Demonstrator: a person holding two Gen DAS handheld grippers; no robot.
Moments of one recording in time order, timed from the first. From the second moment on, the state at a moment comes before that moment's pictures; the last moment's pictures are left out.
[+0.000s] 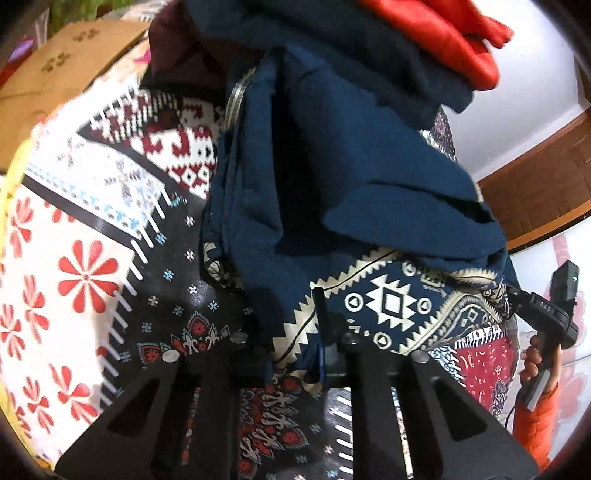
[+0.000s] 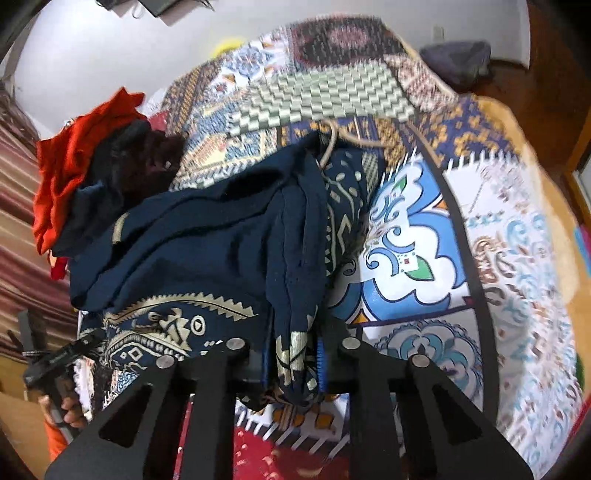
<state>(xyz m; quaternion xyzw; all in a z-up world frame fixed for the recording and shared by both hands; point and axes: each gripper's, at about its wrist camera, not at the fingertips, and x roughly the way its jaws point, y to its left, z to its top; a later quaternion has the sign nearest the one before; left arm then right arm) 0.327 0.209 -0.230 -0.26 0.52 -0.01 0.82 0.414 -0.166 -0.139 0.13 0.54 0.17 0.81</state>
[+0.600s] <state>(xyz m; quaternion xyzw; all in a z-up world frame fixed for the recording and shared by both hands) 0.217 0.224 -0.219 -0.18 0.51 0.02 0.84 0.290 -0.181 -0.109 0.08 0.50 0.18 0.84</state>
